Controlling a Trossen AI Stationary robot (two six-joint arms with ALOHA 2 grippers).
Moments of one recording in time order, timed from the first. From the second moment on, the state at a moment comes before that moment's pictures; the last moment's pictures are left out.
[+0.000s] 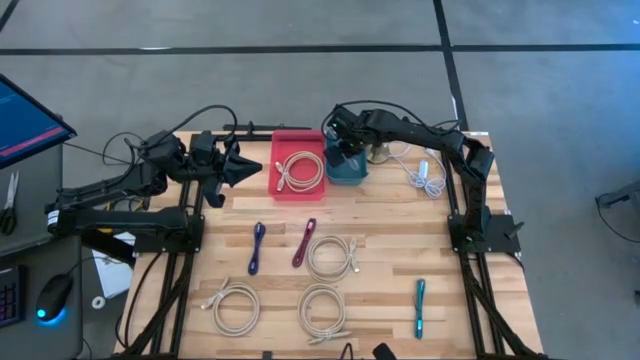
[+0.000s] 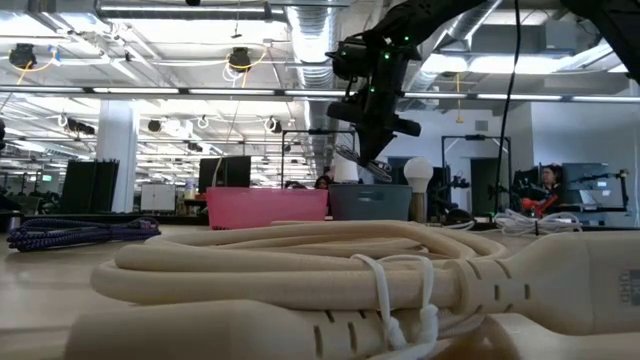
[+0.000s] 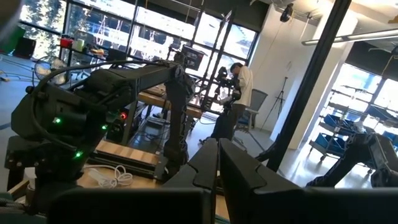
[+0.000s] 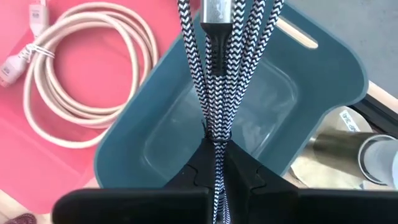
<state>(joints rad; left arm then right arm) 0.27 0.75 0.82 0.08 0.31 -0.30 -0.48 1.95 1.70 -0.93 0.17 0.44</state>
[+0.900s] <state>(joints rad) 0.27 0.75 0.82 0.08 0.31 -0.30 -0.48 2.04 1.66 -0.84 0.16 0.44</state>
